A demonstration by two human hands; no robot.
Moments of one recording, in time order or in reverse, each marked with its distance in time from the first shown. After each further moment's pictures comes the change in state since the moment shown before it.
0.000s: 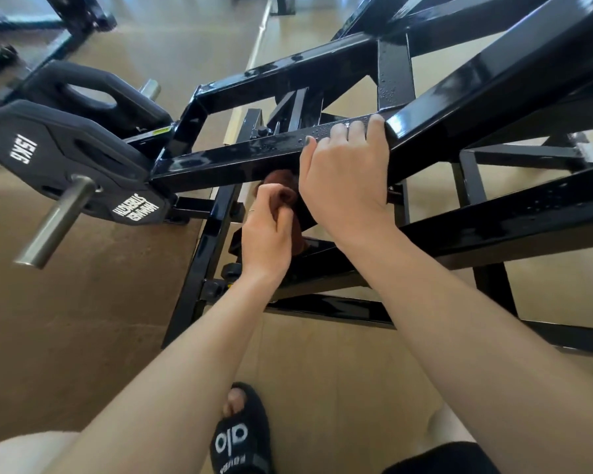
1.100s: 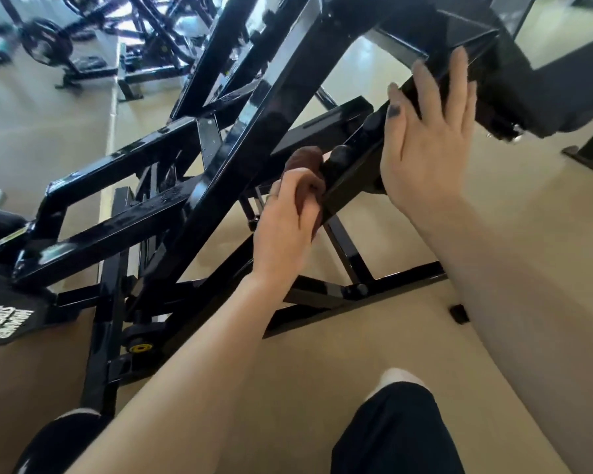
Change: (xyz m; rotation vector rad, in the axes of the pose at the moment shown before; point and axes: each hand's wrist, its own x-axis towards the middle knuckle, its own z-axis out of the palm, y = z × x) left_hand -0.087 0.200 0.090 -0.071 -0.384 0.533; right_hand -0.129 0.268 -0.097 0.083 0.516 0.495
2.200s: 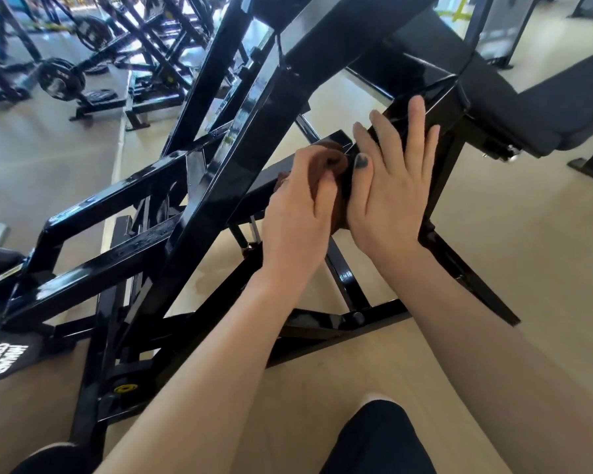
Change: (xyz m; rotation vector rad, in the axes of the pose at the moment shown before) left_hand 0.061 0.066 0.028 -0.005 0.129 0.140; right_hand 0.001 0.001 0.022 0.241 0.224 -0.029
